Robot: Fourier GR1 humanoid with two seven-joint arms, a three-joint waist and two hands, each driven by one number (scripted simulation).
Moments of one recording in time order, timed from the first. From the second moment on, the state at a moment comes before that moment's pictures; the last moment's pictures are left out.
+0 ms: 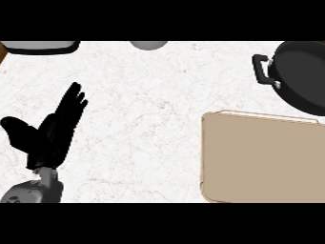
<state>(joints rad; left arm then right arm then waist) -0.11 0.09 -0.03 -1.71 0.06 0.09 0.34 -0.22 -0.77 -0.66 -1.29 0.77 0.28 -0.02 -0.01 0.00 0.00</state>
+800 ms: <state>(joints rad) -0.15 0.09 -0.02 -1.69 0.05 0.08 0.34 -0.60 -0.85 -0.56 -1.29 0.63 0.35 0.13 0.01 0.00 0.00</state>
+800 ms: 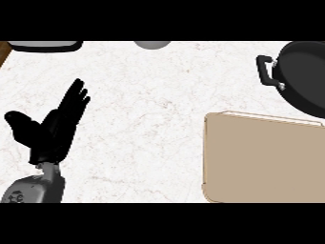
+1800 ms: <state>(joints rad) -0.16 0.08 -0.03 -1.67 0.05 0.06 0.33 -0.95 -0.78 -0.42 -0.55 0.75 0.13 0.05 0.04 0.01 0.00</state>
